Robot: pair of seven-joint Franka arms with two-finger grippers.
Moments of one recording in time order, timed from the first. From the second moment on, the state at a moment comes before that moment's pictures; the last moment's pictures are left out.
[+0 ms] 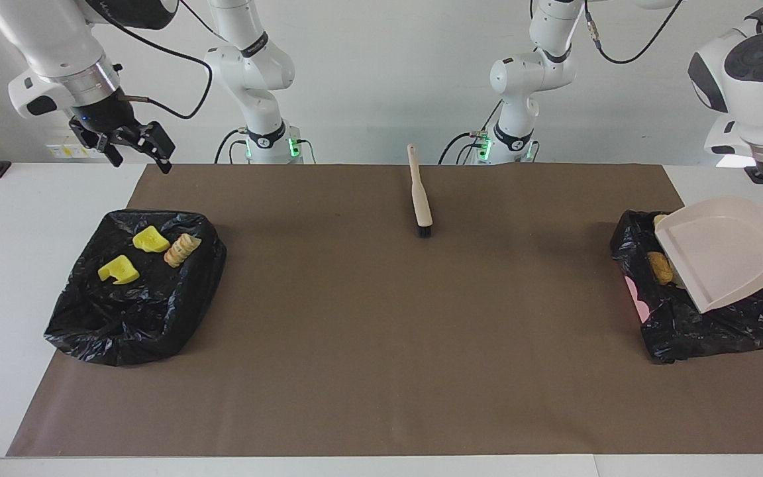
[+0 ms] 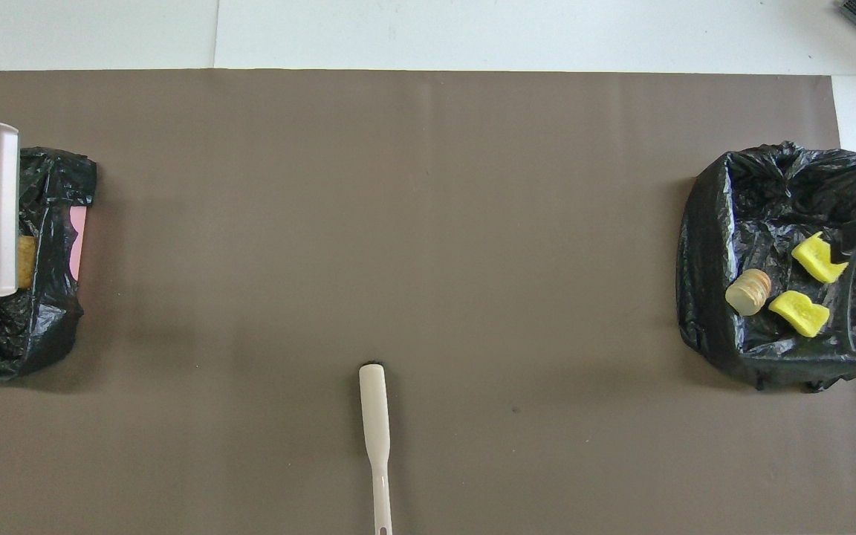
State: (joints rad) left arm 0.15 0.08 -0.07 -1.60 0.71 1.81 1.45; right arm -0.13 0.00 0.03 -1.52 -0.01 1.47 0.07
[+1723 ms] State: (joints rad) left arm -0.44 0.20 -0.18 -1.84 -0.03 2.03 -0.26; right arm -0.12 0.00 0.03 -1.52 -0.01 1.47 0.07
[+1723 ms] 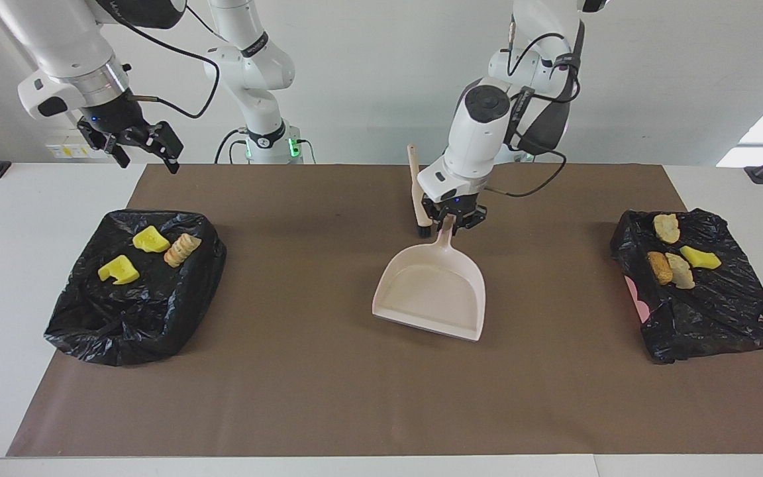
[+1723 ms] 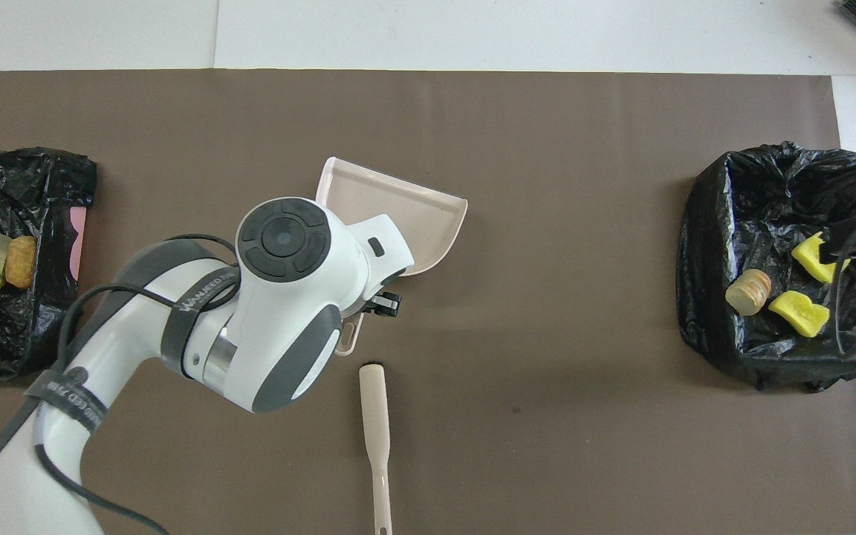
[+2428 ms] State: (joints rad) left arm -0.48 0.26 -0.18 -1.89 -0.03 2.17 -0.27; right arm -0.12 0.00 0.03 -1.52 -0.01 1.47 0.07
